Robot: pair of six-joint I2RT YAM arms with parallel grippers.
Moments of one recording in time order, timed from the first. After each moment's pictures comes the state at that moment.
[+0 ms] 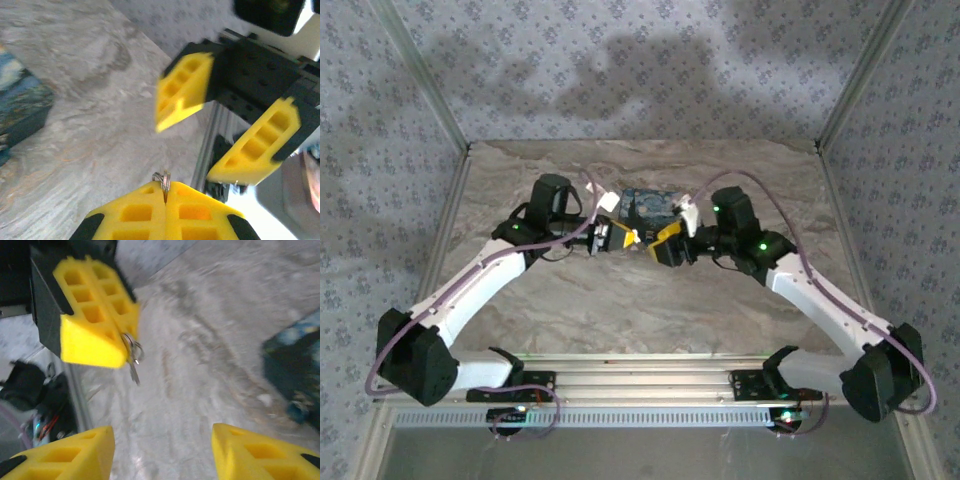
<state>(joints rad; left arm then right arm) -0.49 1.28 1.02 -0.30 0.84 -0.25 0.54 1.16 0.95 -0.30 -0.60 0.12</state>
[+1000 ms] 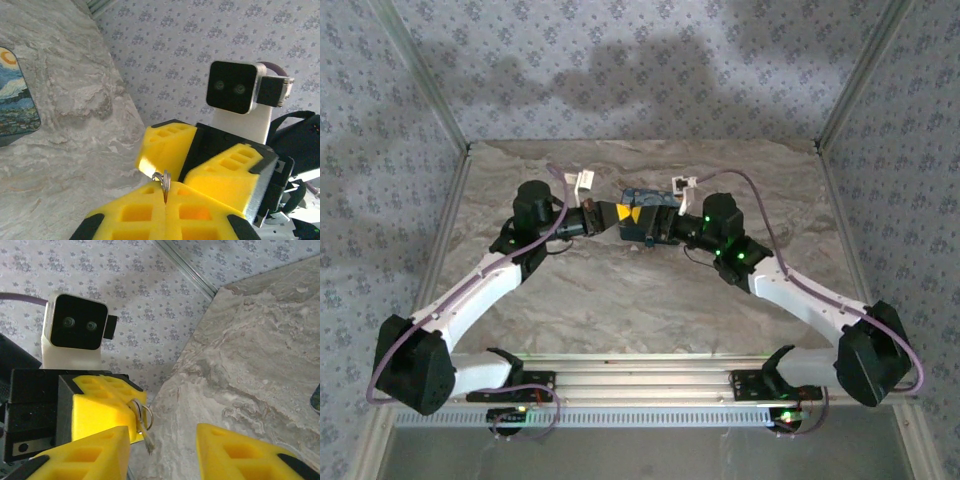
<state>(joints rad) -0.47 1.23 0.87 0.20 0.79 -0.93 0.66 1.27 0.86 0.30 -0.38 0.79</state>
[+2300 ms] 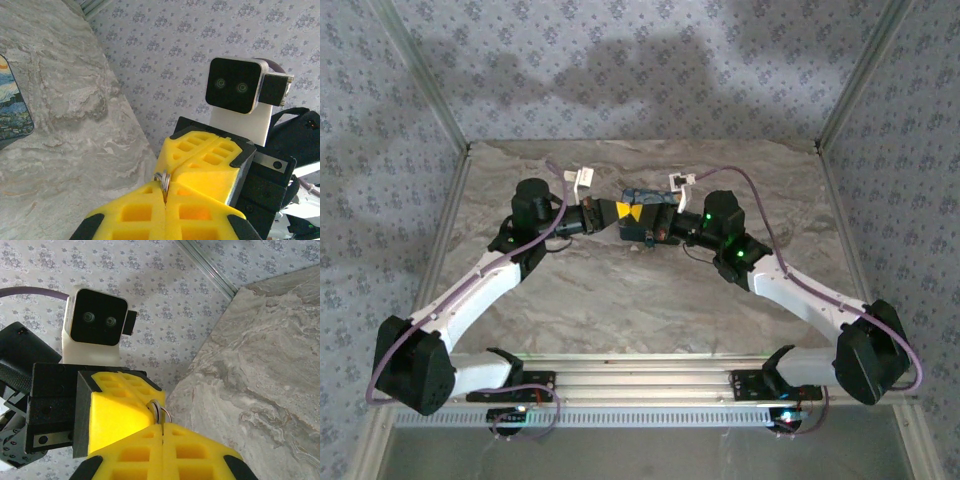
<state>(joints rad) -0.46 1.23 0.89 0.20 0.80 -0.93 0.66 1.28 0.88 0.34 -0.45 0.78</state>
